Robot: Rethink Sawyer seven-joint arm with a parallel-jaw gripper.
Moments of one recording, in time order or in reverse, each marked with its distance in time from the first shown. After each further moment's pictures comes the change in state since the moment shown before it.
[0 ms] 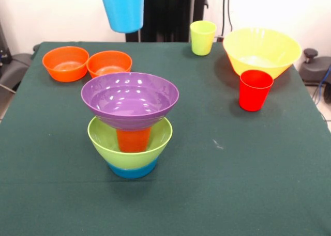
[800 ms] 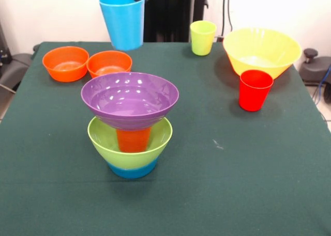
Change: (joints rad) arm 0.015 0.089 -0.011 -0.028 -0.122 0.000 0.000
